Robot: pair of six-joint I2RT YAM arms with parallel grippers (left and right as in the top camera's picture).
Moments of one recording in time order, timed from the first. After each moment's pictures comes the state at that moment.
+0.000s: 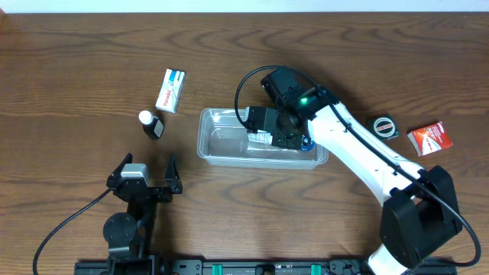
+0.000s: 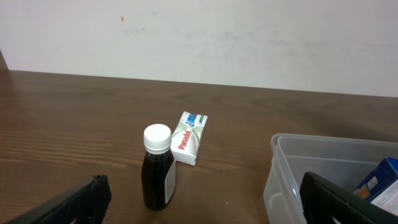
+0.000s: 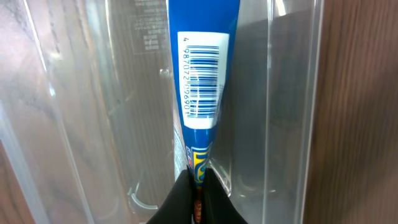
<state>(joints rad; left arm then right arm) 0.07 0.01 0.02 -0.10 0.13 -0.09 0.59 1.80 1.41 -0.93 0.00 -0.81</state>
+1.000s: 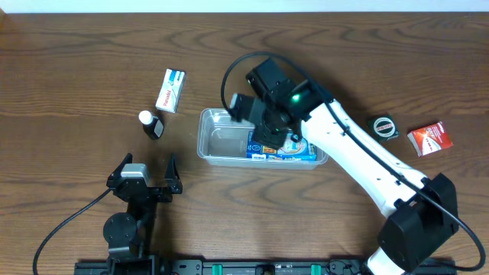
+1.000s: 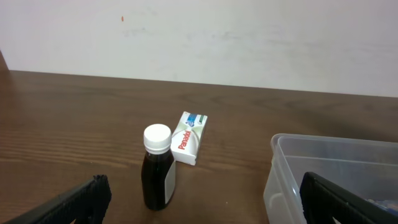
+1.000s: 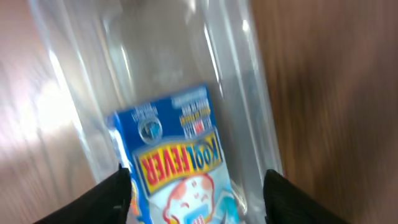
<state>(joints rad) 0.07 0.01 0.02 -0.10 0.13 -0.09 0.66 1.80 1.59 -1.01 -0.07 -0.55</state>
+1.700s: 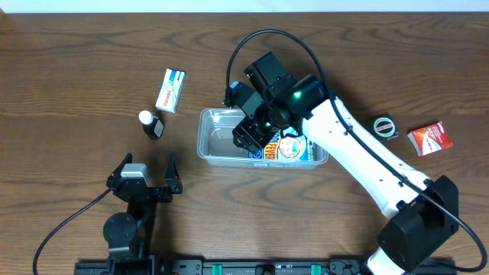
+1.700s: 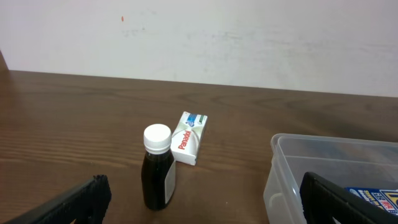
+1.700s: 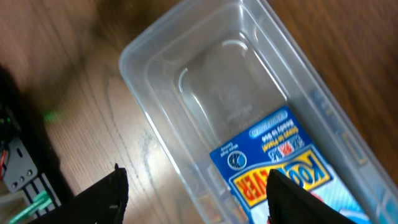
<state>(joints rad) 0.07 0.01 0.02 -0.10 0.13 -0.09 0.66 1.80 1.62 -1.02 -0.31 -0.13</state>
